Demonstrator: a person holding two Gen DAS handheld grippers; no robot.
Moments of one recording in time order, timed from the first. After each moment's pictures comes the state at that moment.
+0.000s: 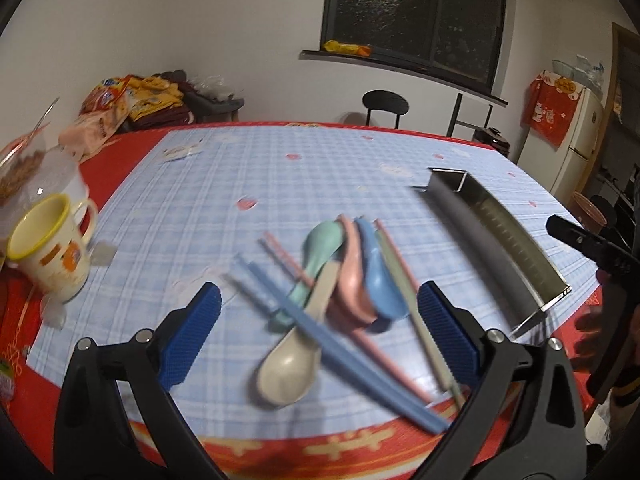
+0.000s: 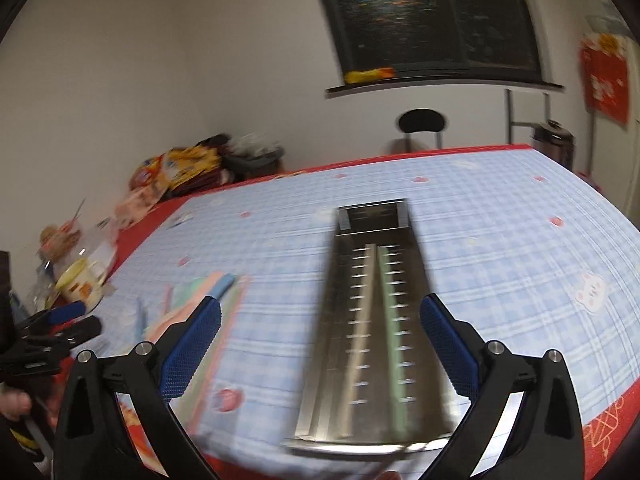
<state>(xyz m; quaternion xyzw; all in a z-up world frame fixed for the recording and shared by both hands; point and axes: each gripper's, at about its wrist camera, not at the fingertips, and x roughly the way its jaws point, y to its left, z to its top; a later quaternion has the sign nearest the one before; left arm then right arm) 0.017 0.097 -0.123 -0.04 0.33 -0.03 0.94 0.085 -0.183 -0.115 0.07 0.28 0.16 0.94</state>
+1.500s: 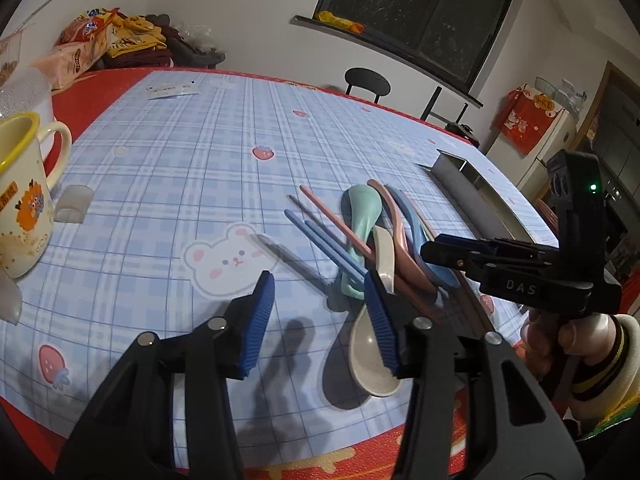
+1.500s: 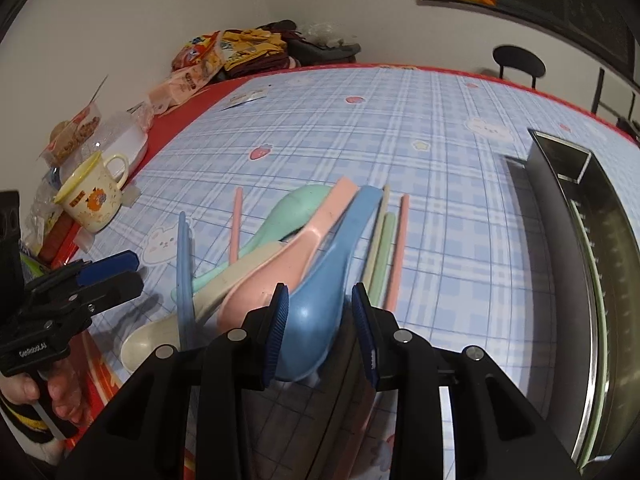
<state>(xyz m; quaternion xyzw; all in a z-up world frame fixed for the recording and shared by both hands) 0.045 0.168 -0.169 -0.11 0.38 -0.12 0.91 0.137 -0.018 -0.174 -0.02 0.43 0.25 0.87</state>
